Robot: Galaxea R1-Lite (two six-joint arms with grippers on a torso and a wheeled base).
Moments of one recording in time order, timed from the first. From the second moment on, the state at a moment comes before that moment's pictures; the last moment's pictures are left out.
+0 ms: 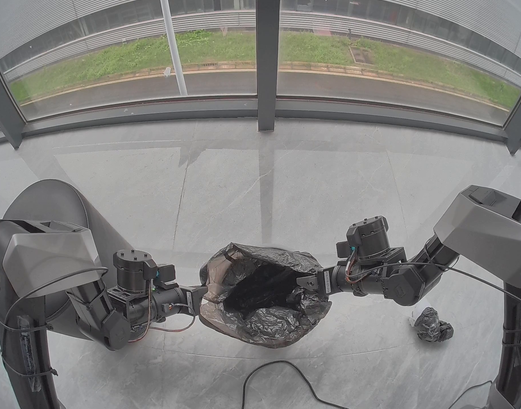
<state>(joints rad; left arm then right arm) -0.30 2.27 -0.60 -1.18 -0.32 -0.20 0.47 2.27 -1.02 -0.59 0.08 0.20</state>
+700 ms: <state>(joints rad) -0.30 2.33 -0.65 -1.22 -0.32 -0.19 0.48 2.28 -1.02 -0.61 0.07 0.20</state>
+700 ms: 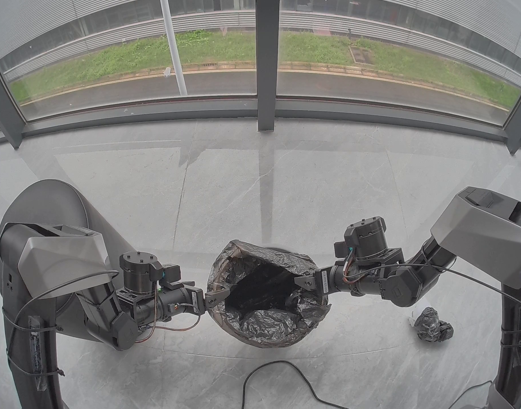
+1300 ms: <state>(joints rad) -0.29 2.34 -0.67 -1.24 -0.30 -0.19 0.40 2.36 -1.24 -0.61 0.00 0.21</state>
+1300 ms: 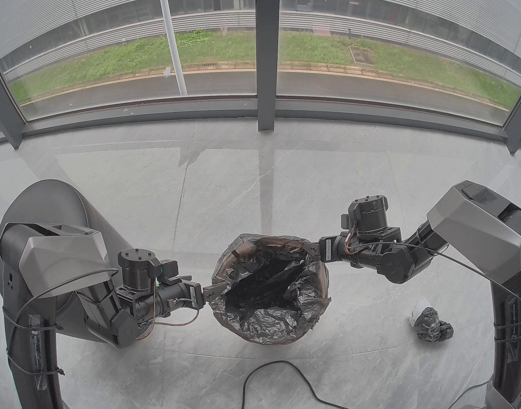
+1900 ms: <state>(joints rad) -0.29 2.35 -0.59 -1.33 -0.30 -0.19 0.44 2.34 -1.17 -0.61 0.05 0.21</state>
